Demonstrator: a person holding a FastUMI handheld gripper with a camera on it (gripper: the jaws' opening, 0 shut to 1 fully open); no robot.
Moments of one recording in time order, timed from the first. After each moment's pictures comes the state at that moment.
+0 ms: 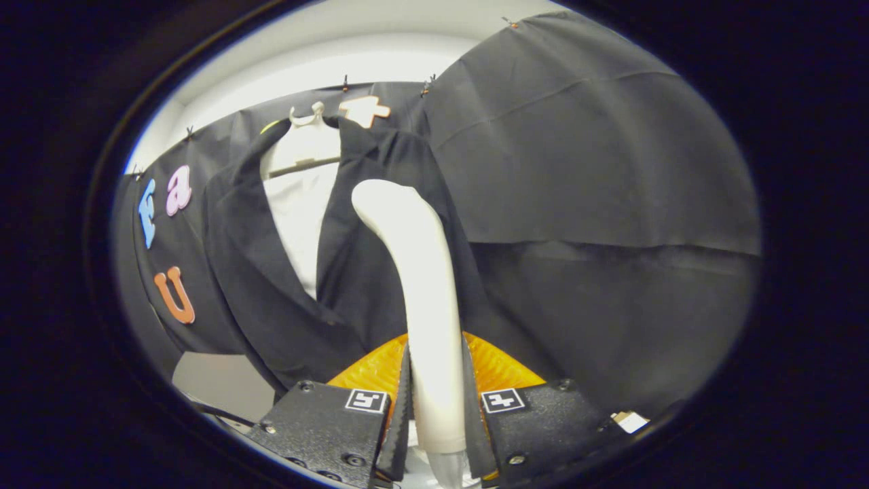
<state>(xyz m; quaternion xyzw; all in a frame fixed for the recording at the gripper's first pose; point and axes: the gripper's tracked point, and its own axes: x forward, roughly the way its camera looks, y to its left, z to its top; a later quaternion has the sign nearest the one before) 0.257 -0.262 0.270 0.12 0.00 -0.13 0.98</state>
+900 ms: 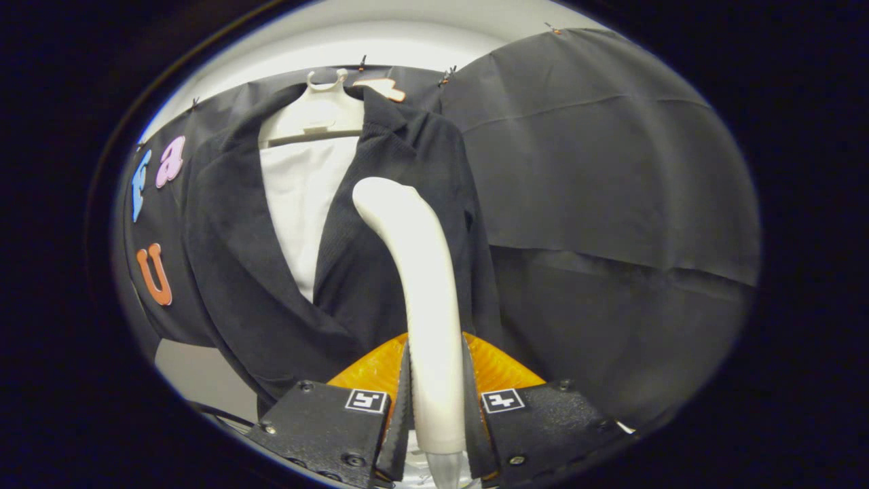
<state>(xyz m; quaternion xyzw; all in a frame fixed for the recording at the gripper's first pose) 0.300 -0.244 0.251 0.07 0.04 -0.16 0.98</state>
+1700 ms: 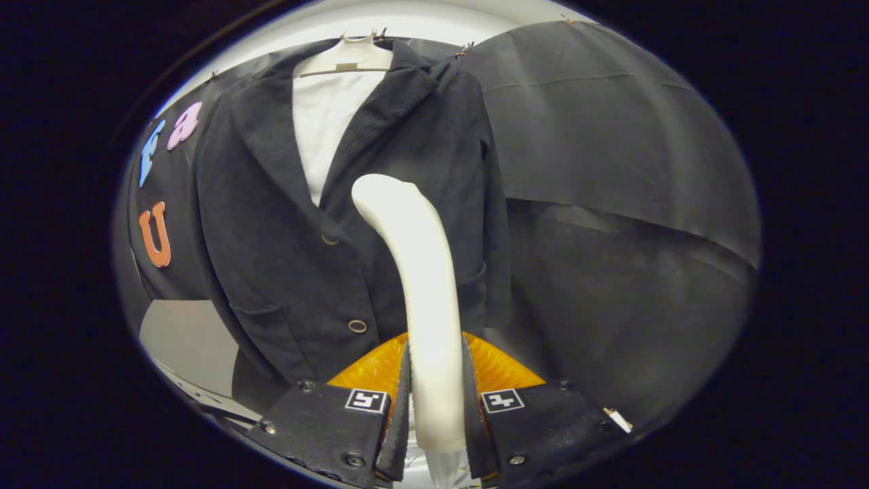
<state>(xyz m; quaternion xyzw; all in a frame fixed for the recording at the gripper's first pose) 0.295 -0.230 0.160 0.04 0.11 -0.15 0.98</state>
